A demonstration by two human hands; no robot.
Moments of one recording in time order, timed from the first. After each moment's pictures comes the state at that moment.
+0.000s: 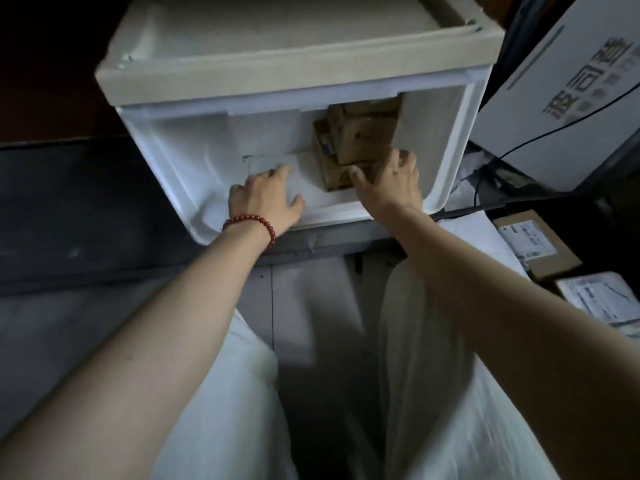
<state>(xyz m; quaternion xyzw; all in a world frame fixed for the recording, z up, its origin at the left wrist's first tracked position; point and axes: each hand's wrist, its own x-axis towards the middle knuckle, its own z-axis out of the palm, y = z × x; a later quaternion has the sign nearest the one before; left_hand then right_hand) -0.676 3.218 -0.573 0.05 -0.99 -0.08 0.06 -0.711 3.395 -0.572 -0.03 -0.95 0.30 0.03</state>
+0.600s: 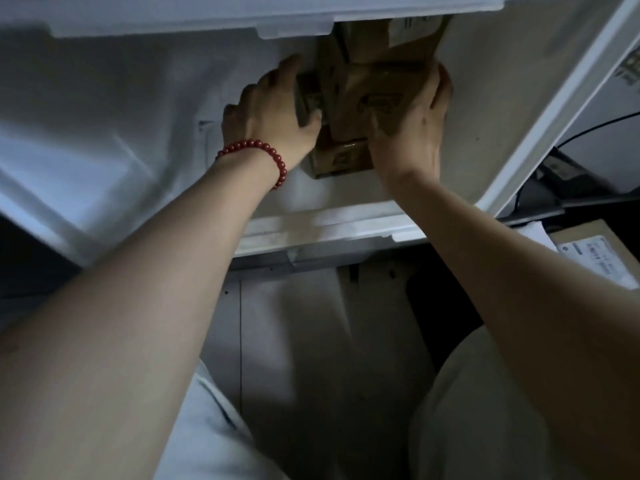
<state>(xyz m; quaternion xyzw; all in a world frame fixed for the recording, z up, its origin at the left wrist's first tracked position) -0.821 3.234 -0.606 0.03 -0.97 -0.20 0.11 -0.832 3.386 -0.622 -0.03 -0.91 0.37 0.19</state>
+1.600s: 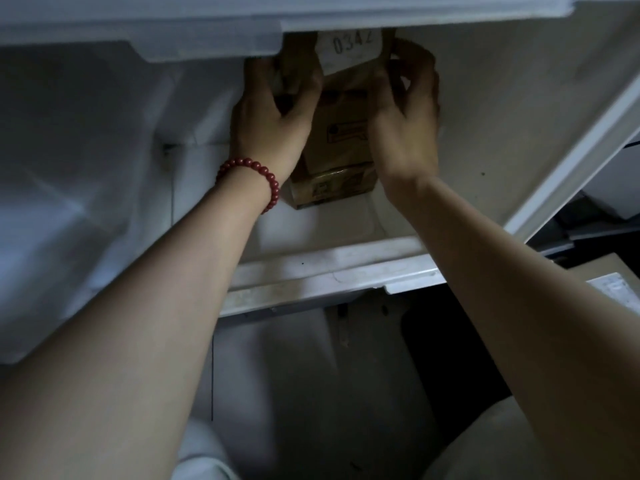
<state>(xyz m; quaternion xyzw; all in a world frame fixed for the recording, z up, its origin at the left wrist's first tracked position) -0.870 3.258 -0.624 0.04 -0.82 -0.54 0.18 -0.874 3.384 -0.616 0.00 -0.81 0.56 0.18</state>
